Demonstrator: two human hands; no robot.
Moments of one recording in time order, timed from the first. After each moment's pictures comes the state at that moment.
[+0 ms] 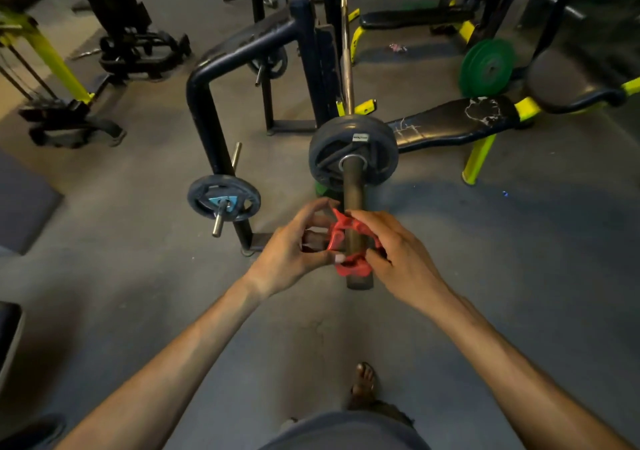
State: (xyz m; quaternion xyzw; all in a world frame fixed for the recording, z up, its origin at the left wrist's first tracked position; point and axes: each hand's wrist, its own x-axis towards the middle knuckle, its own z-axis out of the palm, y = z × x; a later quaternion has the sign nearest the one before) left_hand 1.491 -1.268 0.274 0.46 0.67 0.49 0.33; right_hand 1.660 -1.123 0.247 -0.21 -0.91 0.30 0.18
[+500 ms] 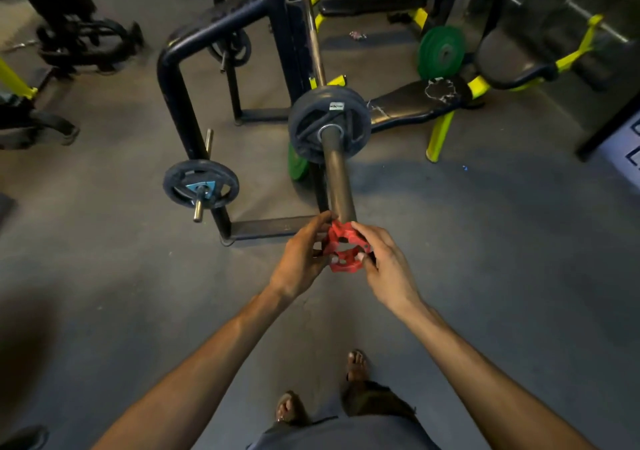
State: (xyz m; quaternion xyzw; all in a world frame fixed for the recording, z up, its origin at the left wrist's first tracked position) left_hand 1.542 -1.298 0.180 0.47 0.67 0.49 0.29; right_hand 1.711 -1.201 0.177 -0.32 -0.85 0.34 0.24
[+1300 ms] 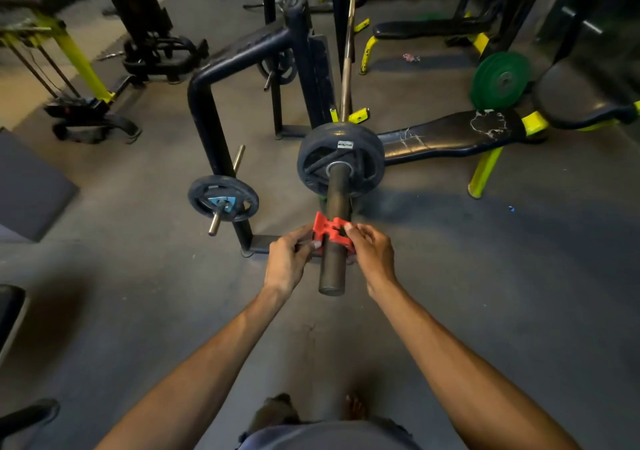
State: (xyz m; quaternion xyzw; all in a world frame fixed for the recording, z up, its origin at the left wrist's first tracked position) left_hand 1.512 -1.207 0.175 0.28 0.76 0.55 0.21; right_hand 1.623 -1.082 0.182 -0.45 -0.59 0.63 0.26
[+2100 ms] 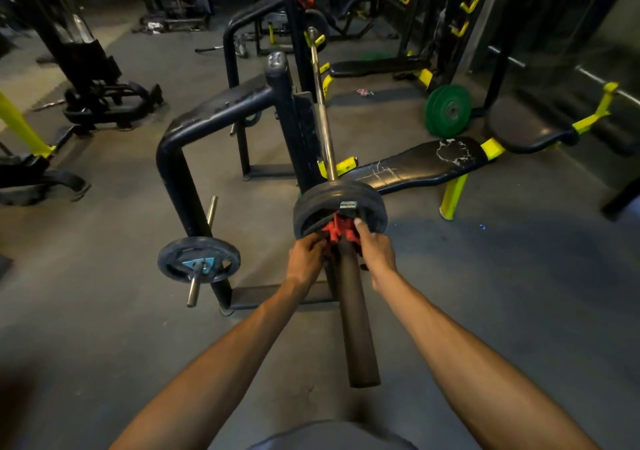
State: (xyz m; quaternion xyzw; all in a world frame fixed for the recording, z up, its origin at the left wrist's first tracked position) left_hand 1.392 -1.087 0.176 0.27 0.73 0.54 0.32; right_hand 1.508 -0.993 0.200 -0.52 -0.54 0.60 0.26
